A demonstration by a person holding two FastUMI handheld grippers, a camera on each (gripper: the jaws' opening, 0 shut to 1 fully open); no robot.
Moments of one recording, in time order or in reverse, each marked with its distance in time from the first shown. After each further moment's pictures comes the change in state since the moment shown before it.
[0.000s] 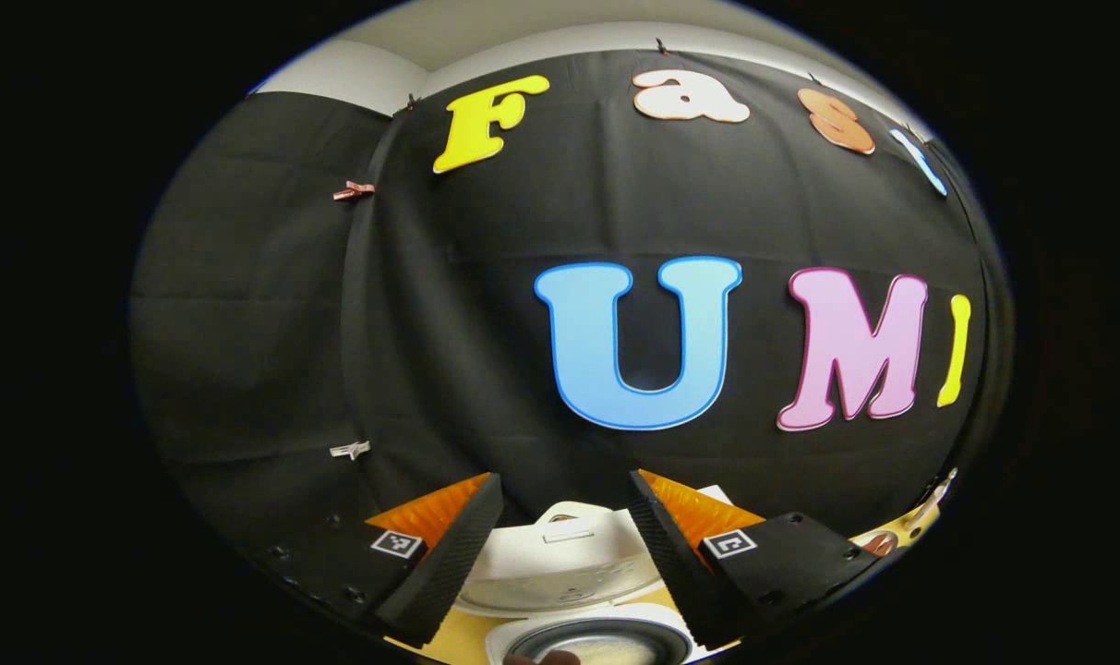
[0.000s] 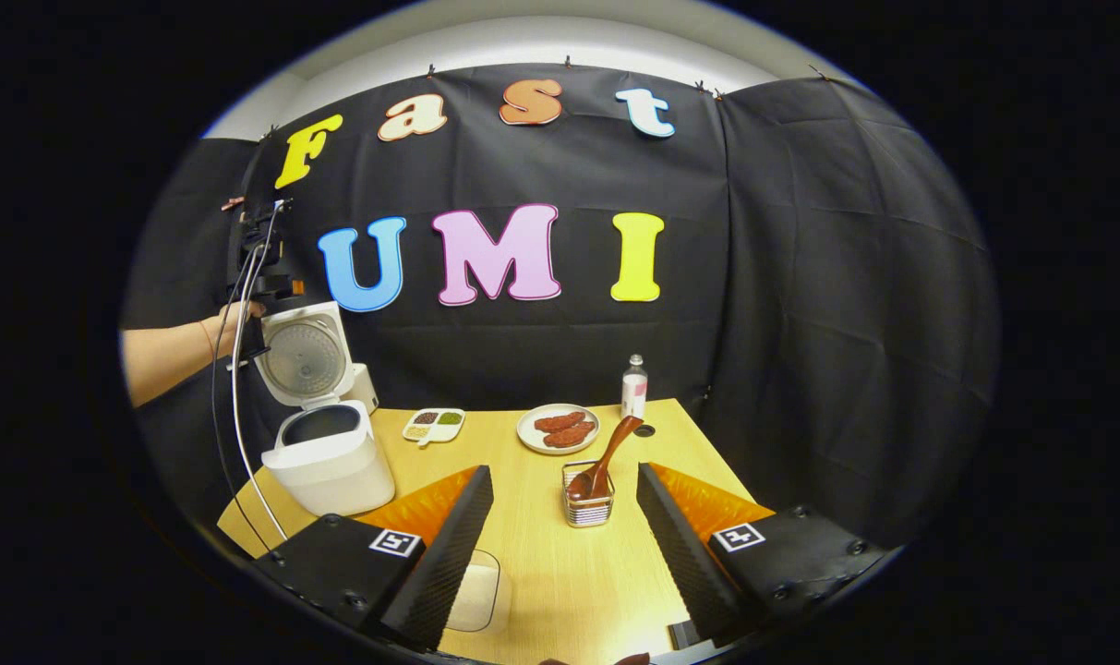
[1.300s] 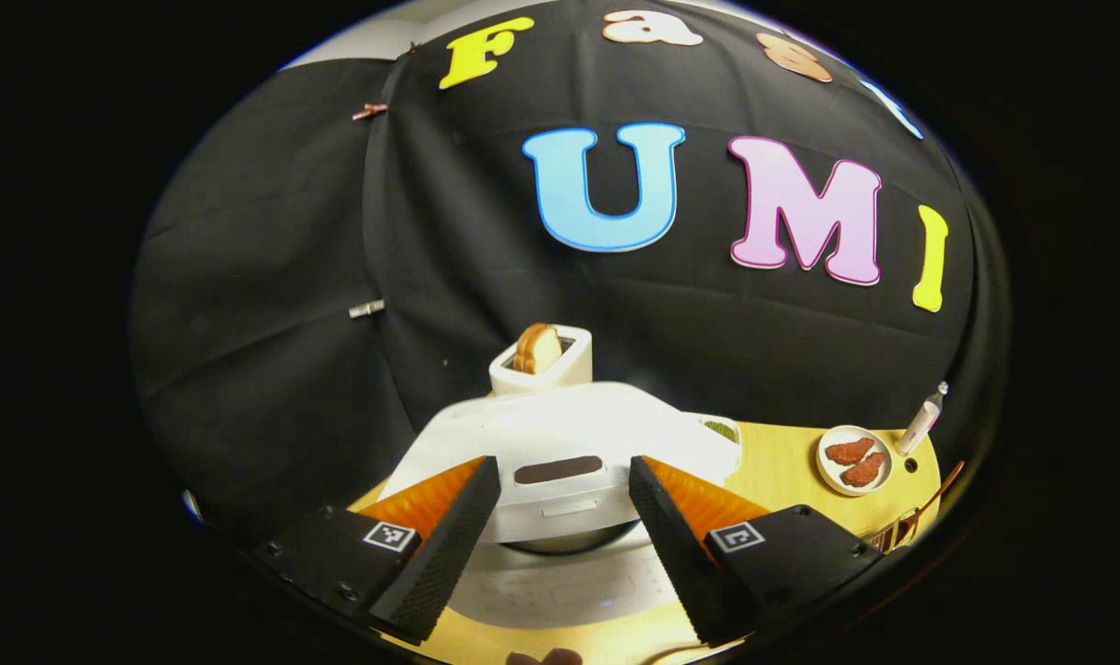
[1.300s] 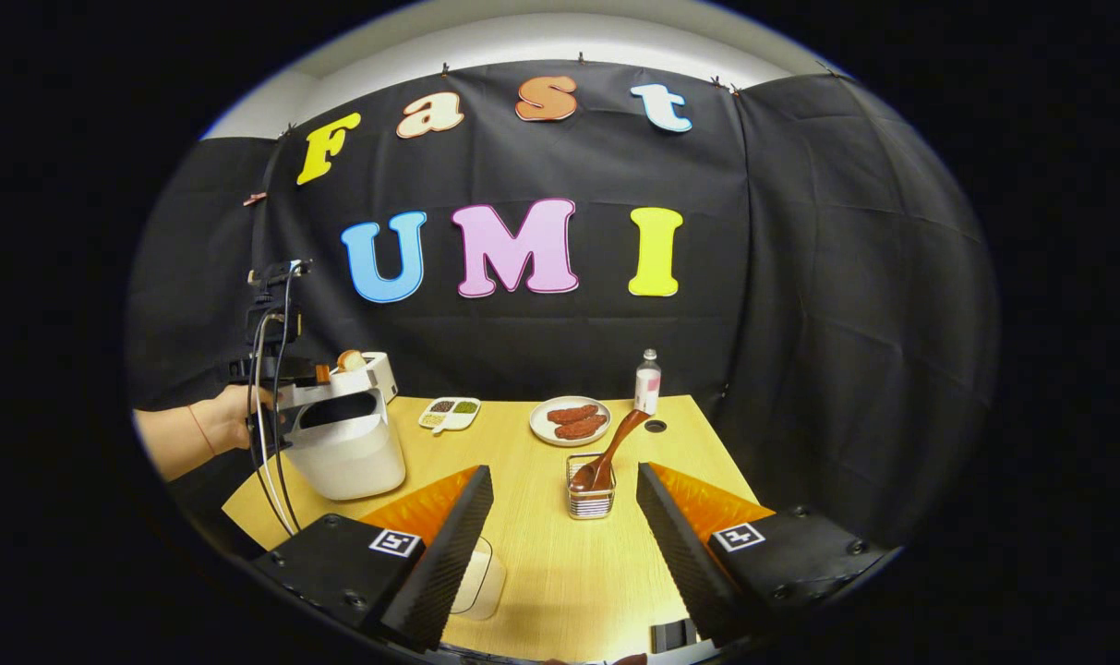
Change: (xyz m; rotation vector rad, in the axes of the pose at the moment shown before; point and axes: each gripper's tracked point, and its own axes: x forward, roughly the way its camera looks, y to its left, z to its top) left arm -0.178 -0.068 -0.206 -0.040 0.368 0.011; right arm -0.014 -0.015 -0.005 -0.014 0.019 0.099
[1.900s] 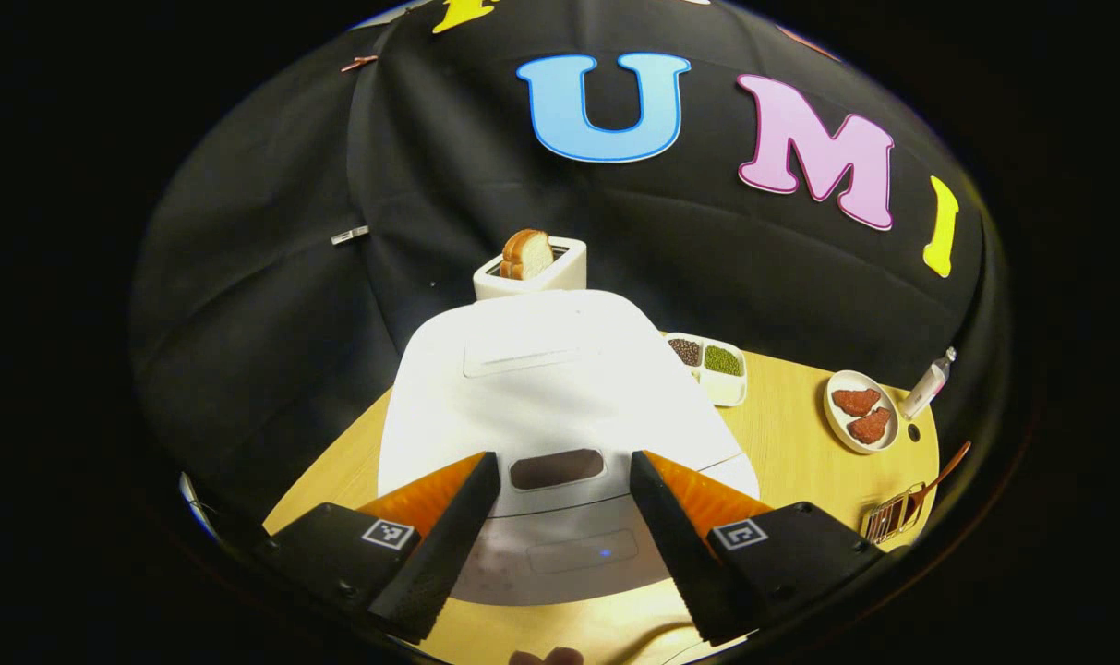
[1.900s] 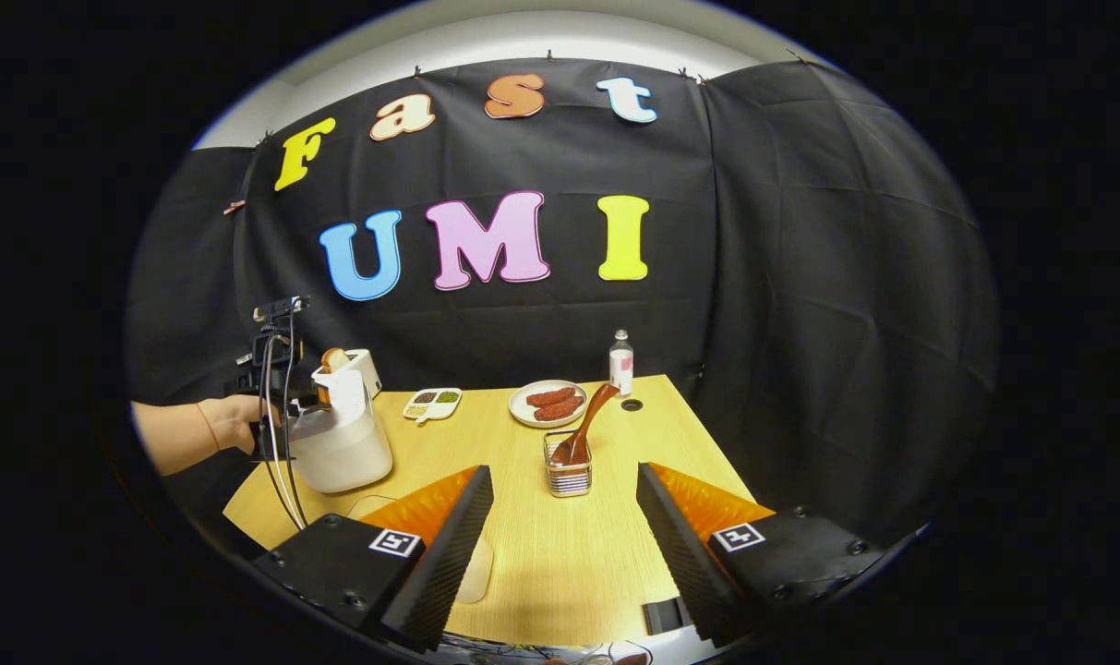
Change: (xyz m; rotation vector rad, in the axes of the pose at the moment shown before) left arm 0.027 -0.007 -0.064 -0.003 0.213 -0.013; right arm -0.026 -0.027 -0.024 0.051 0.023 -0.066
